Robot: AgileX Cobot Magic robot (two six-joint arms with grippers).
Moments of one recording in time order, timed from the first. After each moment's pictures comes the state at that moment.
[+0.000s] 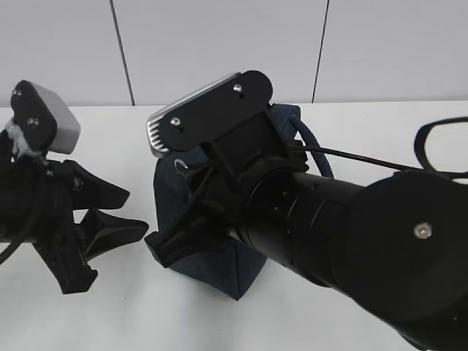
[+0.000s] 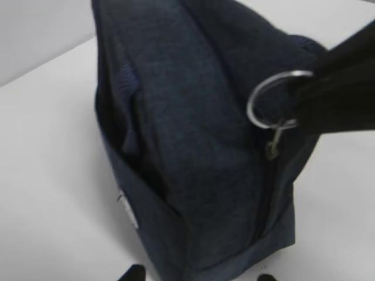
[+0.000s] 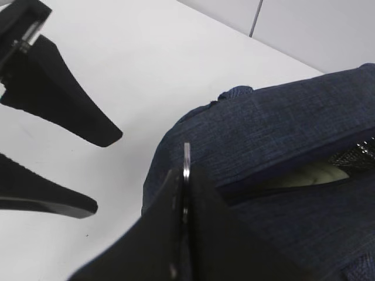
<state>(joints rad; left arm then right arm) -0.38 1.29 -0.56 -1.40 0.44 1.87 1.03 1.53 -0.84 1.25 -0.41 -1.16</state>
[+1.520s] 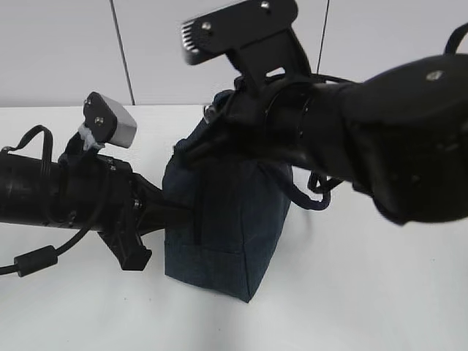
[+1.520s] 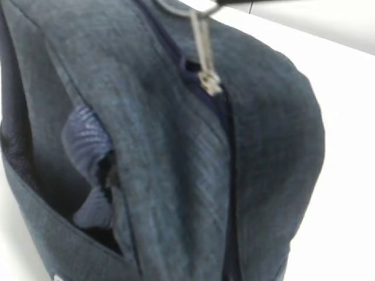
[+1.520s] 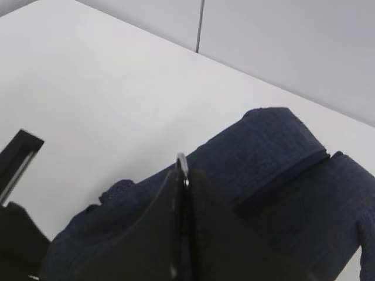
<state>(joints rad) -0.38 1.58 -0.68 -1.67 0.64 2.11 0.83 1.53 -0.99 1.52 -0.30 -1.48</state>
